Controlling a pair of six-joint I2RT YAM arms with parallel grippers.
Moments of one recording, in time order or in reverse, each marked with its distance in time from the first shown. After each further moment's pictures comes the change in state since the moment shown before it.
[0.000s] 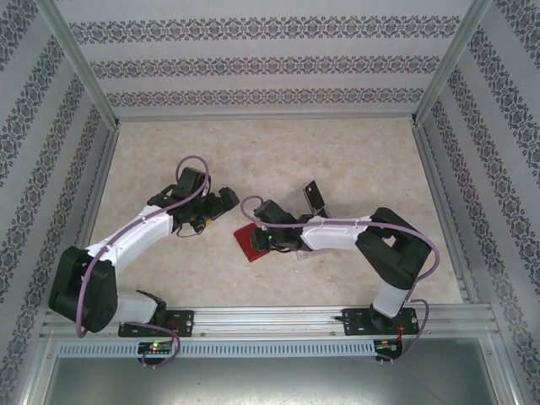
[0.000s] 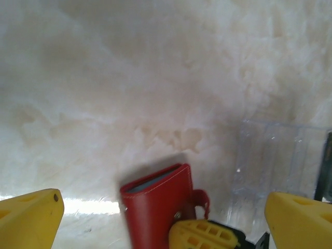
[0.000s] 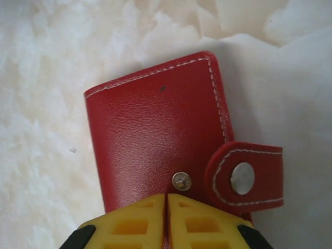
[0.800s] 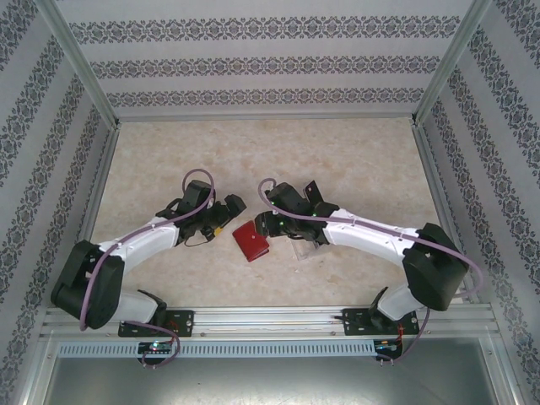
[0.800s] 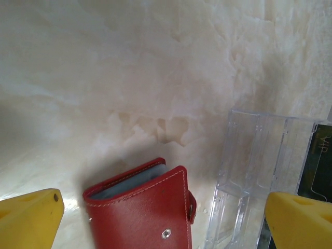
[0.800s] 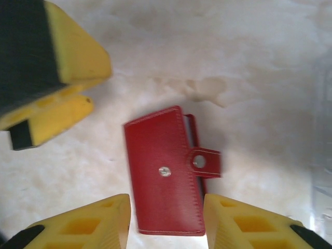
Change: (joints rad) left arm -0.047 0.042 -0.163 0.322 0.059 -0.151; right arm -0.047 -0.231 0.074 -0.252 0.086 -0.079
